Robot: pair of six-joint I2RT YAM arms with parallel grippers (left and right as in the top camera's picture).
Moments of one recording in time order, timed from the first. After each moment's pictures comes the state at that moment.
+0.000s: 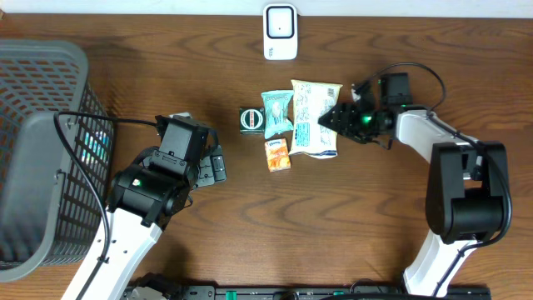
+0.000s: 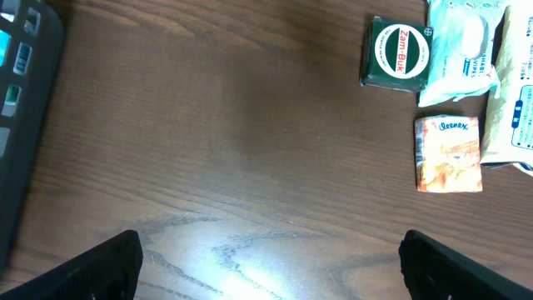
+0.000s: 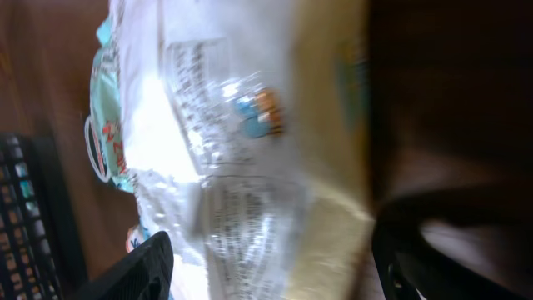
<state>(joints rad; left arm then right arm) -0.40 1.13 1.04 -1.00 -0.22 -0.51 0.07 1.99 1.16 -0.32 -0.68 0.38</state>
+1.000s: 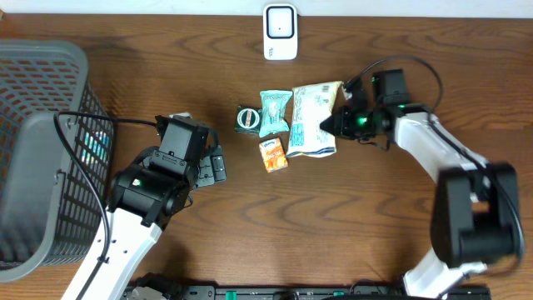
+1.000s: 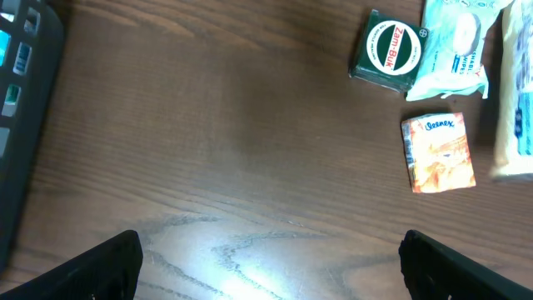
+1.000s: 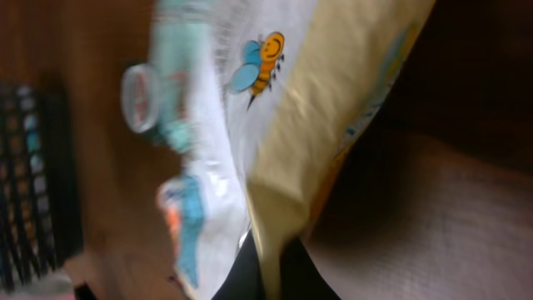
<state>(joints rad) -0.40 1.13 1.04 -0.99 -0.22 -0.51 0.13 1.82 1.15 -0.43 -0.68 0.26</state>
